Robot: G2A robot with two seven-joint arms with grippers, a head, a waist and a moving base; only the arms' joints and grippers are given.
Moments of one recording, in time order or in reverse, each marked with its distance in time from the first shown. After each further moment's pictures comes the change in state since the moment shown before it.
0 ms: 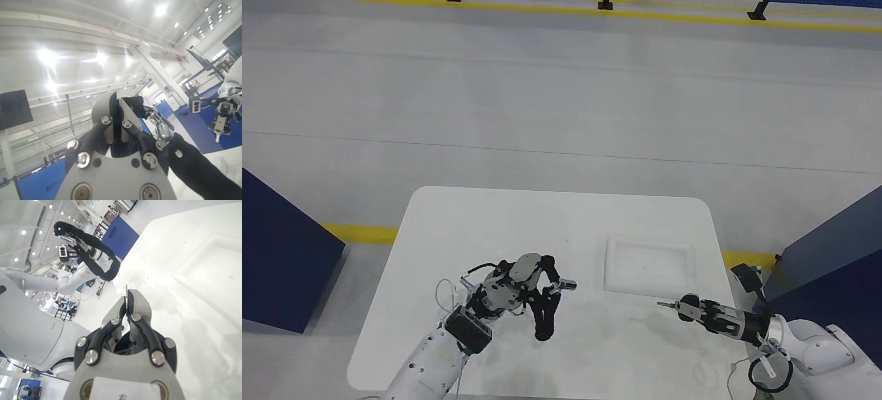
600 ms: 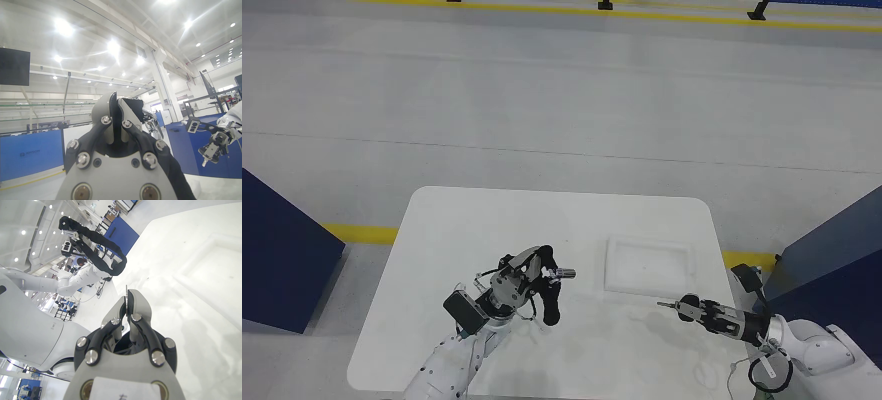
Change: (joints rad) left arm 0.008 -0.039 0.063 0.037 -0.220 -0.137 -0.048; right arm 0.000 0.000 0.000 0.000 0.000 0.000 0.000
